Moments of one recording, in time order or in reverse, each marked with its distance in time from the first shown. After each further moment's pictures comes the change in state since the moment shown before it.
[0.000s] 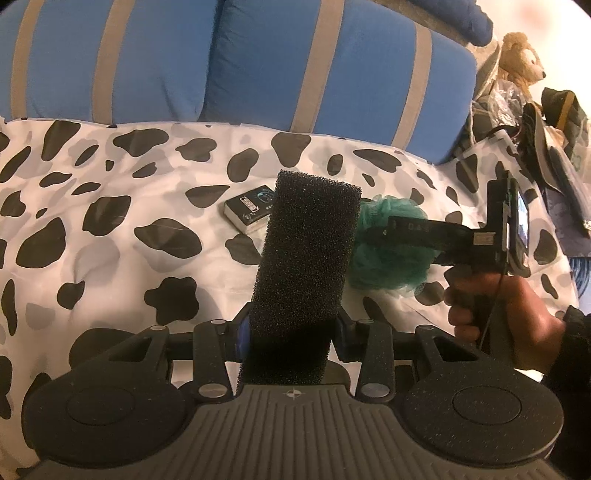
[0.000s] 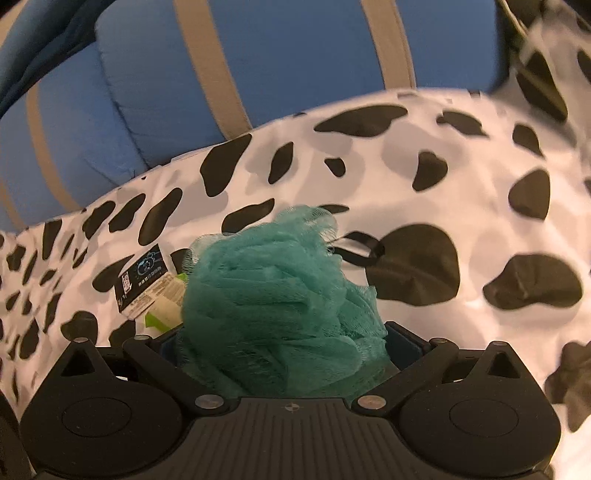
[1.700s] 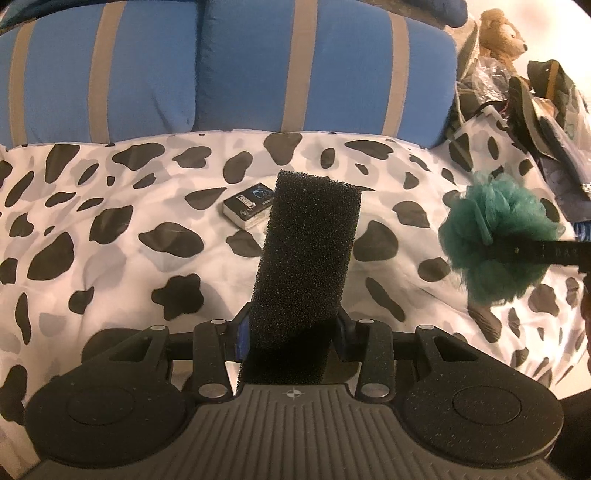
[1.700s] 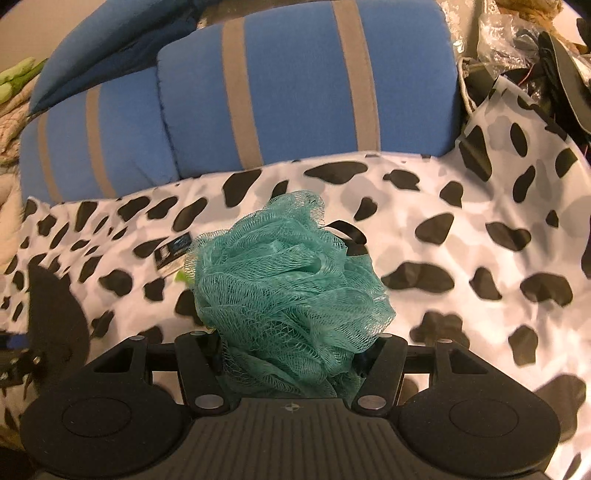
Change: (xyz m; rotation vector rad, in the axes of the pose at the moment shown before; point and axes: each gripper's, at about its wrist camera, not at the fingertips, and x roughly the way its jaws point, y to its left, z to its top) left arm -0.012 -0.015 -0.019 0.097 -0.025 0.040; right arm -0.162 0.006 -0.062 -0.192 -0.103 -0.059
